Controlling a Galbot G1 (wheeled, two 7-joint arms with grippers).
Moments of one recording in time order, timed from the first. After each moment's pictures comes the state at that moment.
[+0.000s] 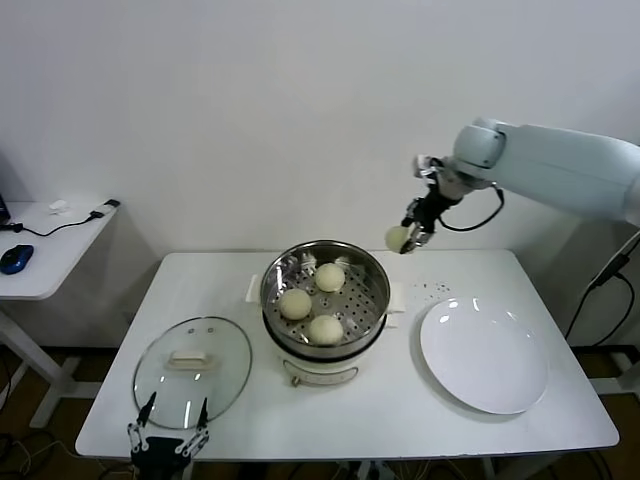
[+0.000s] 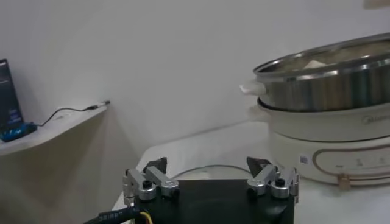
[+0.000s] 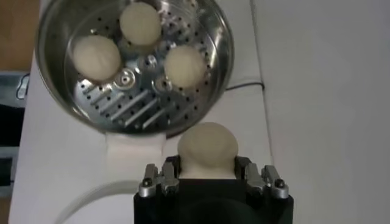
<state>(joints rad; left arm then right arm) 1.92 -1.54 -0.67 -2.11 0.14 -0.12 0.02 0.85 1.12 -1.77 1.03 0.96 -0.25 -1.00</state>
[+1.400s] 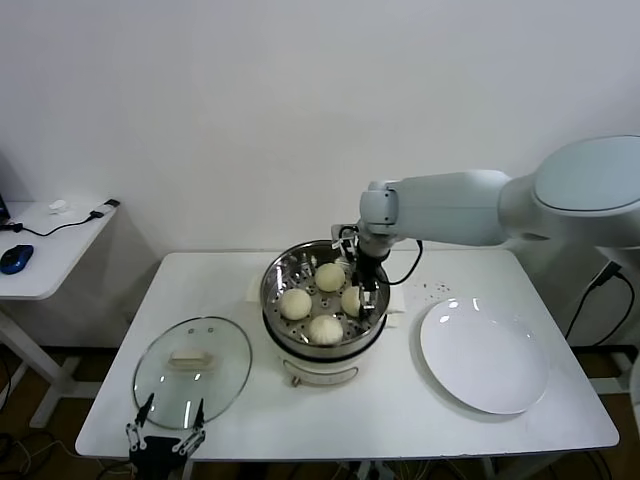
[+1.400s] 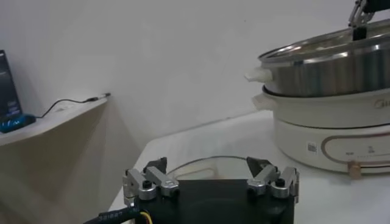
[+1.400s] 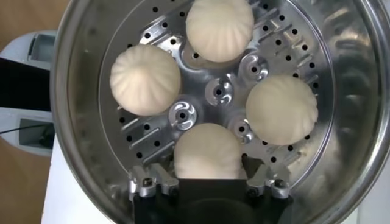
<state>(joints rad) 1.88 -1.52 -0.69 -2.05 0.12 -0.13 0.02 0.78 1.37 -1.94 1.12 1.05 -0.33 -0.90</state>
